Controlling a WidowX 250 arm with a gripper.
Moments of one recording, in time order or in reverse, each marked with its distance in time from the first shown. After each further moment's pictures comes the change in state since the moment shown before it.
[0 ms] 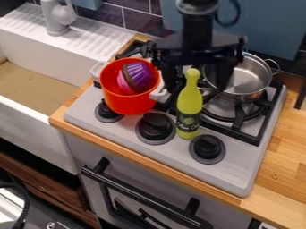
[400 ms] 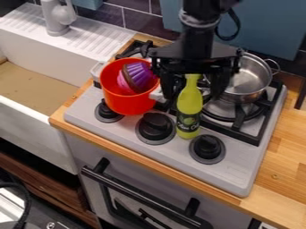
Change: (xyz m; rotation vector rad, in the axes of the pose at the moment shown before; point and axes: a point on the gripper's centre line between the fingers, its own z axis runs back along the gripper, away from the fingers) arm -0.001 0.005 -0.011 0.060 -0.003 0.009
